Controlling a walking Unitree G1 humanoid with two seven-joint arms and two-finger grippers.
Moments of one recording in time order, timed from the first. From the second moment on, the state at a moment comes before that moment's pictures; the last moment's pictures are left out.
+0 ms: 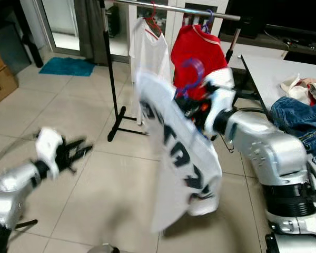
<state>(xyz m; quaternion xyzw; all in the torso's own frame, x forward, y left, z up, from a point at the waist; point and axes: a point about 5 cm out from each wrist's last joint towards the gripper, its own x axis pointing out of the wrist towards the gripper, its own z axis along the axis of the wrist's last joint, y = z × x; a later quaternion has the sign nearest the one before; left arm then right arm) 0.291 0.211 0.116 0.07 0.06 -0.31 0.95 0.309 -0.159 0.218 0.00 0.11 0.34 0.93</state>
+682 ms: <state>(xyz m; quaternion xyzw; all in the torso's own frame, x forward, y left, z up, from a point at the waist) 0.297 0.261 0.225 0.18 0.05 -0.45 0.87 0.287 -0.172 0.246 -0.04 0.05 0.56 0.83</state>
